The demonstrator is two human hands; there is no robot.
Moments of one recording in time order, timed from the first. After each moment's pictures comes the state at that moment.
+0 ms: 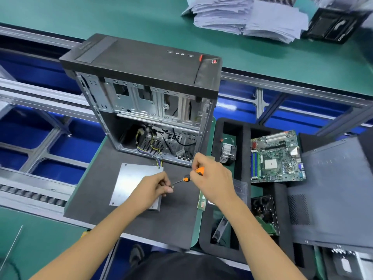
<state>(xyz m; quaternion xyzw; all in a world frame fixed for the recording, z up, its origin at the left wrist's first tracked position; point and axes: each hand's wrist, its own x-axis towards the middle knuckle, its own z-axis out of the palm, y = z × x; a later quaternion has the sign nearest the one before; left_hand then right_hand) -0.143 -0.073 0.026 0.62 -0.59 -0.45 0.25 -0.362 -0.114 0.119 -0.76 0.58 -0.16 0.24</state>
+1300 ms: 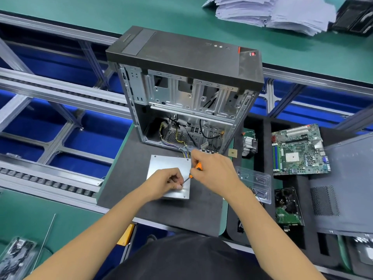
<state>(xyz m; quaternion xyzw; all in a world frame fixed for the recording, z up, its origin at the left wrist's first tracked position) -0.069 -0.060 0.023 0.56 -0.65 -0.48 0.19 -0.275 -0.096 0.126 -0.84 0.50 -0.07 0.19</state>
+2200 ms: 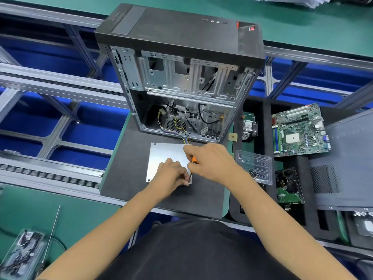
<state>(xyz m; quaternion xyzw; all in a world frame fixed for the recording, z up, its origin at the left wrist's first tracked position) -0.093 -0.040 0.001 0.59 -0.76 -0.26 0.09 -0.269 -0.090 0.118 -0.90 0.41 -0.02 0.12</state>
